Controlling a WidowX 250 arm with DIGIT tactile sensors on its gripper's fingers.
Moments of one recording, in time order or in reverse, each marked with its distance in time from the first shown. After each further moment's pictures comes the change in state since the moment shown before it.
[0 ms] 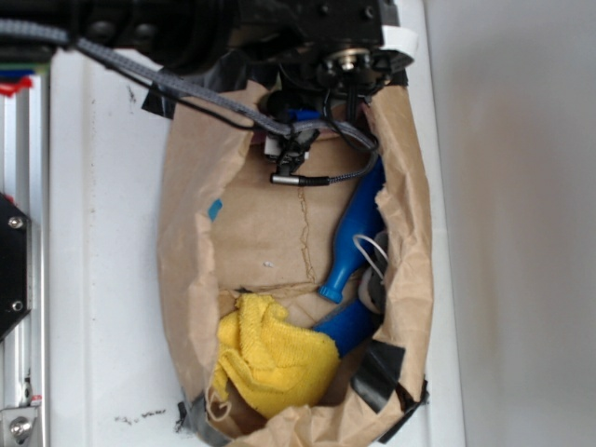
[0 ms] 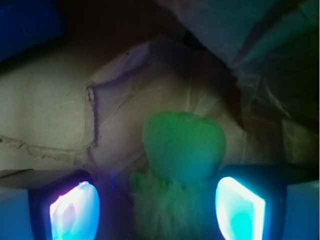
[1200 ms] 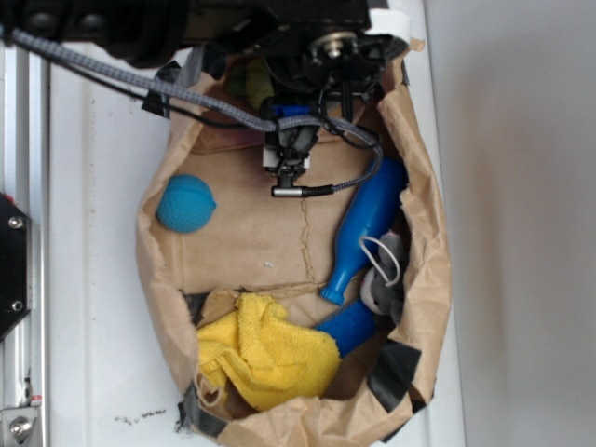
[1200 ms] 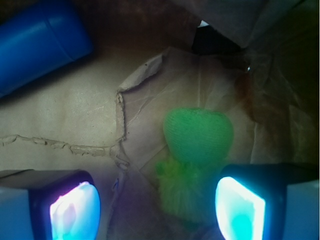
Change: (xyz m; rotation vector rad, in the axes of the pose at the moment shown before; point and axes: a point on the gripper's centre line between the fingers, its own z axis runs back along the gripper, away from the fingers) arm -0.006 -0.010 0.021 -0.052 -0.044 0.086
